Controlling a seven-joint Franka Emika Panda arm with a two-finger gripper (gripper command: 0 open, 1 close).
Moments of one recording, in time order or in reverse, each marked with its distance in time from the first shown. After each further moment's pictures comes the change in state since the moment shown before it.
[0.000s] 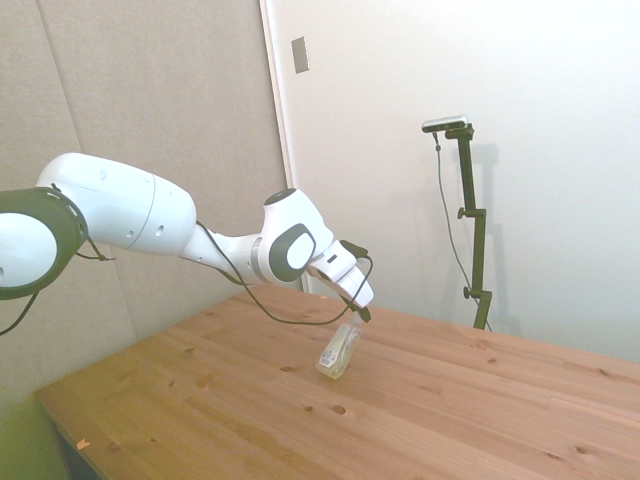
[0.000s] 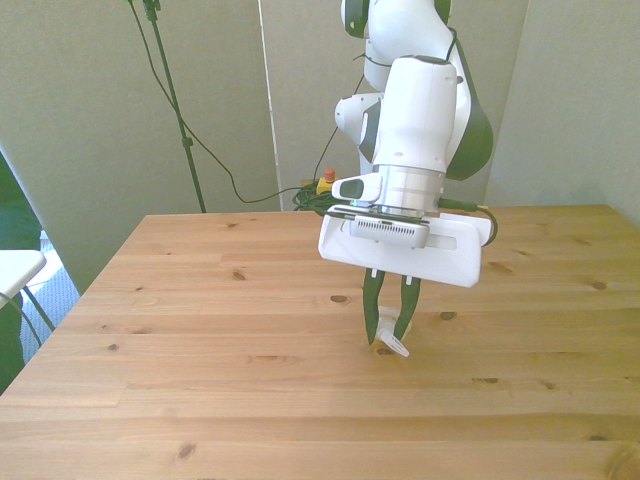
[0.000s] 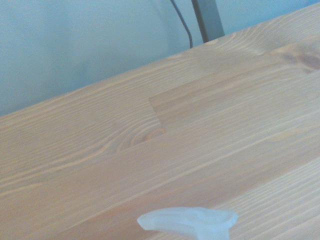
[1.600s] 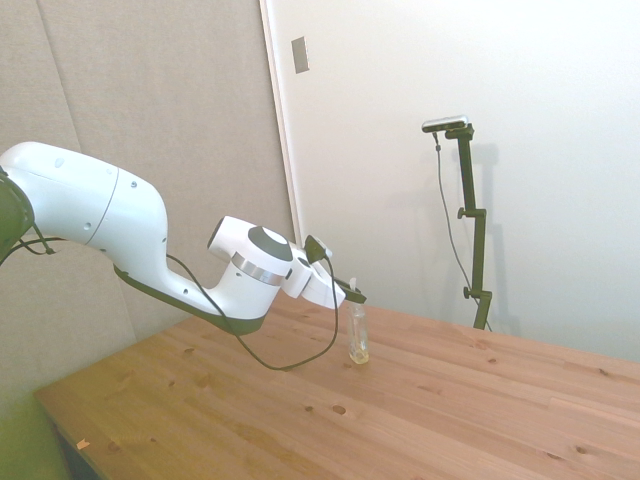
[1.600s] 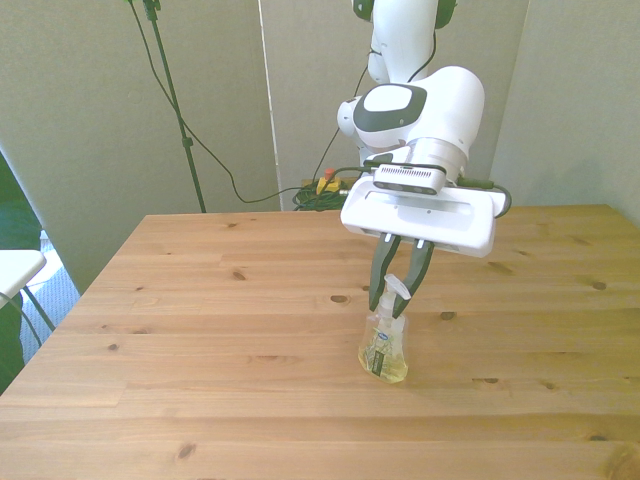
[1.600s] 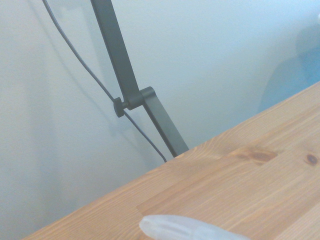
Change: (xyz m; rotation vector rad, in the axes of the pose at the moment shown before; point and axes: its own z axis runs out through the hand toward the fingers) arm -0.043 0.029 -0.029 0.276 0.298 0.168
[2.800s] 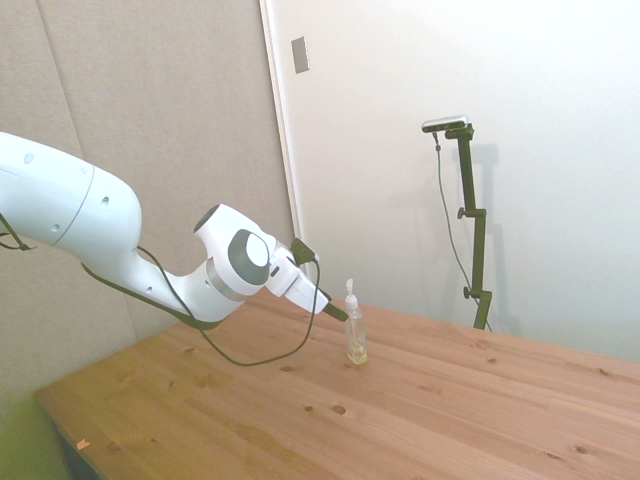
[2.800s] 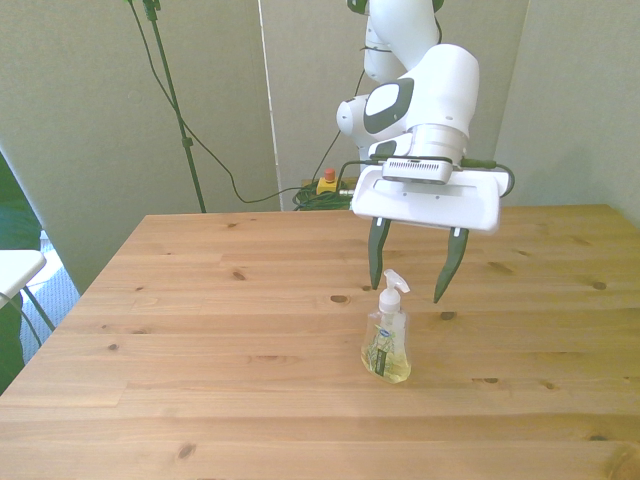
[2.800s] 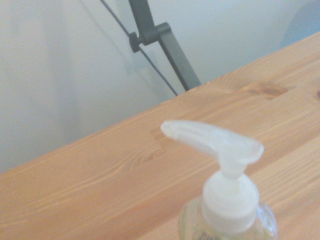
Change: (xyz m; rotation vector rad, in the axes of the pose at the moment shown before) arm -0.007 0.016 -0.043 -0.129 -0.205 -0.070
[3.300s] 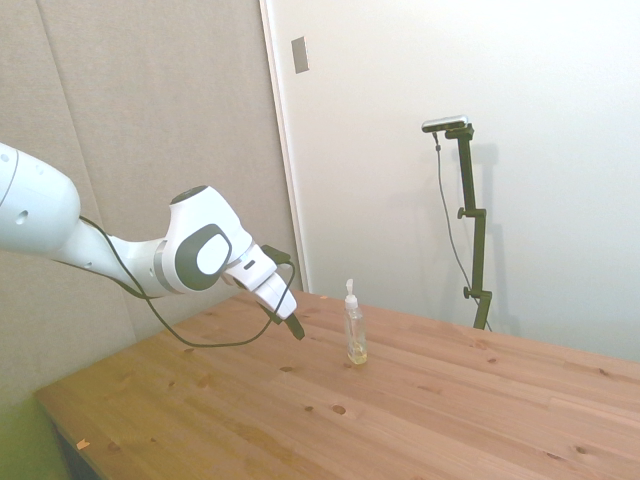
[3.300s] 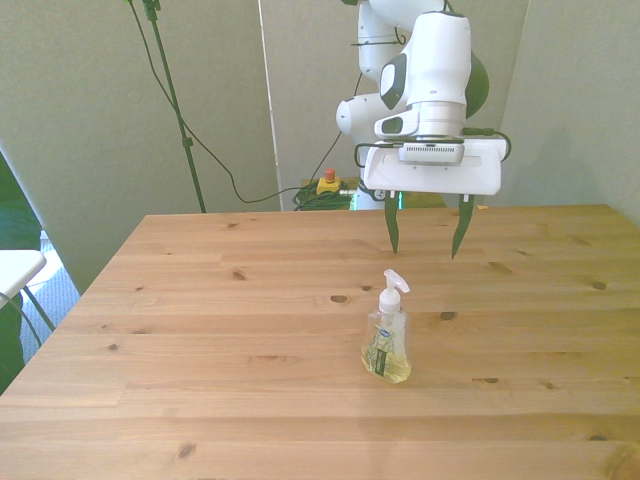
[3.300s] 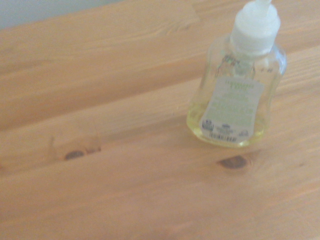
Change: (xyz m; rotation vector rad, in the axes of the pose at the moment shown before) arm -0.006 0.040 -0.052 -0.179 -0.273 -0.251
